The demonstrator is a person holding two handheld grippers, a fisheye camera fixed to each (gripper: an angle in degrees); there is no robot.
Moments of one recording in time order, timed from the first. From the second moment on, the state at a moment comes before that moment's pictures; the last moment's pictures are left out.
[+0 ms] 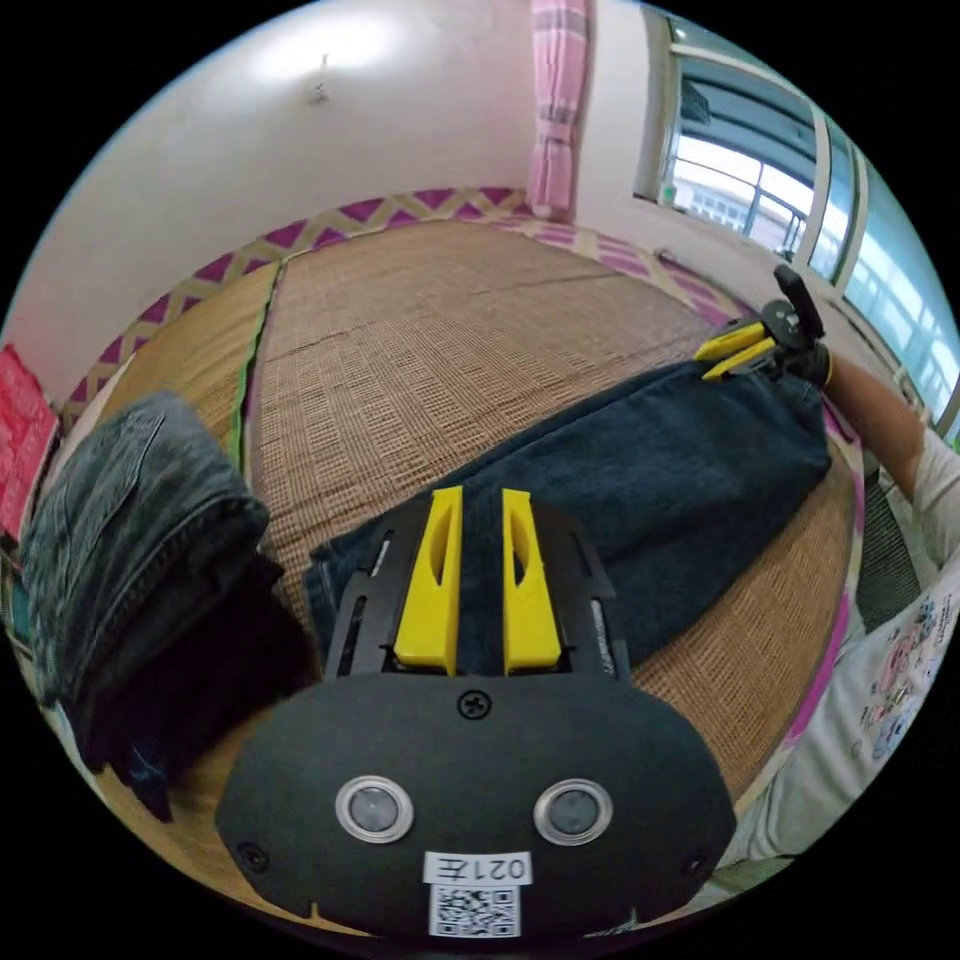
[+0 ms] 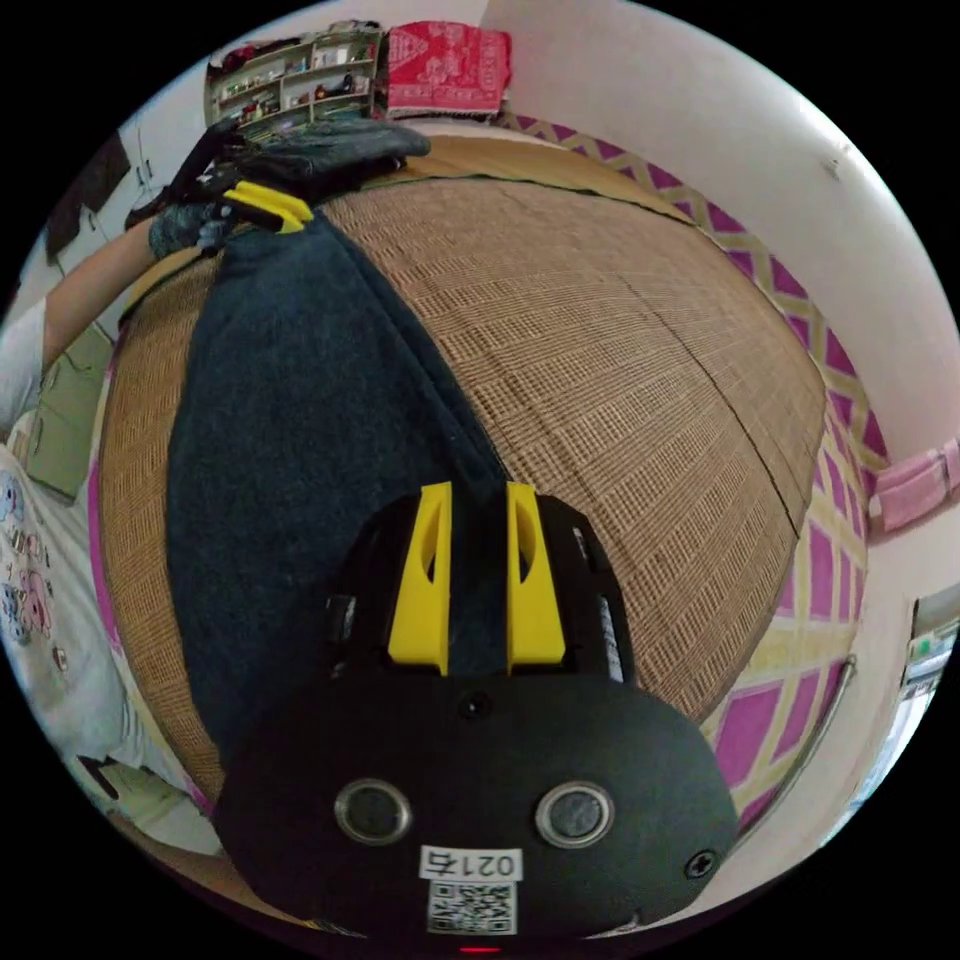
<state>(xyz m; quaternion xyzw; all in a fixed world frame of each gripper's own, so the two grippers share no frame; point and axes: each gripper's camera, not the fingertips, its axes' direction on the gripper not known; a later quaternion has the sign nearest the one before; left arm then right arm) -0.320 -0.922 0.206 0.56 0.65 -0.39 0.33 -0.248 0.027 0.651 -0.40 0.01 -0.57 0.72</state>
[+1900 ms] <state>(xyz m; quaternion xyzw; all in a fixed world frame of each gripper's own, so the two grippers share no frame) -0.103 -0.897 0.243 0.30 0.83 -0.47 -0.04 -0.232 0.133 0.438 -0.34 -0.19 -0.48 0.79</state>
